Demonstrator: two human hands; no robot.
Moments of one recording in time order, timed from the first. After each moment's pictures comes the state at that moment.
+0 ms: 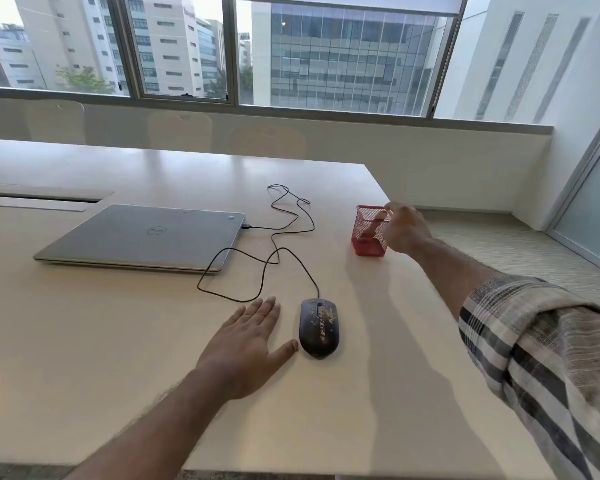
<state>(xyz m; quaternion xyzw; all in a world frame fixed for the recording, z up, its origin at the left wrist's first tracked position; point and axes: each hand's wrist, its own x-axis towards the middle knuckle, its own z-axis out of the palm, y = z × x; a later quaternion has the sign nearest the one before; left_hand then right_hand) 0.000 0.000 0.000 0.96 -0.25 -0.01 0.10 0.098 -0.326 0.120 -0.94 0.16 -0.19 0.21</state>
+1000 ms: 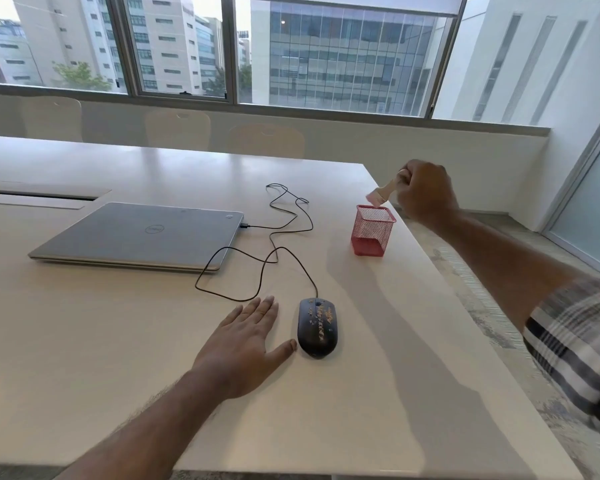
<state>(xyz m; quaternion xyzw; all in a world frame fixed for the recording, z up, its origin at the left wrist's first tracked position) 0.001 0.002 -0.003 0.96 -0.26 0.02 0.09 0.067 -0.318 0.190 -0.91 0.08 -0.37 0.17</state>
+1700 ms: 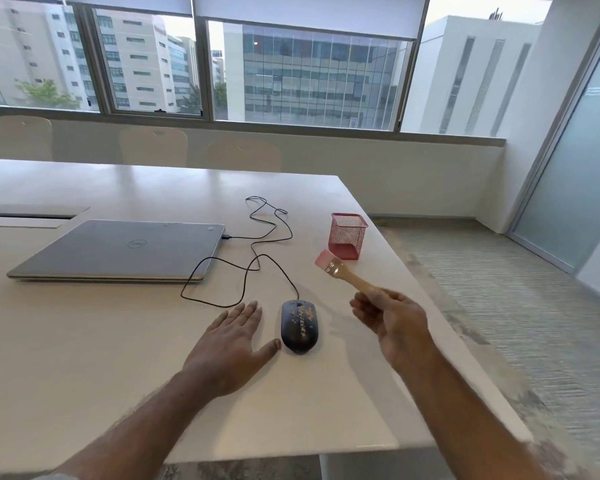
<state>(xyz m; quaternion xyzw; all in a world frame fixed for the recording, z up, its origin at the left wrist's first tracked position) 0.002 0.002 -0.004 0.96 -0.26 0.03 0.11 -0.077 -0.253 0.073 -0.47 0.23 -0.19 0.83</state>
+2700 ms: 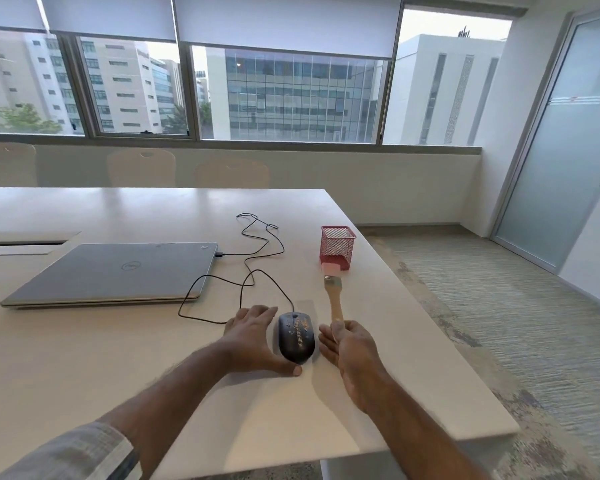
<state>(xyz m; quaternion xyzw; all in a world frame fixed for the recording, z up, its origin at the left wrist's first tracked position) 0.024 -0.029 0.032 0.94 -0.28 -0.08 0.17 -0.091 -0.193 0.052 -0.58 0.25 -0.10 0.77</state>
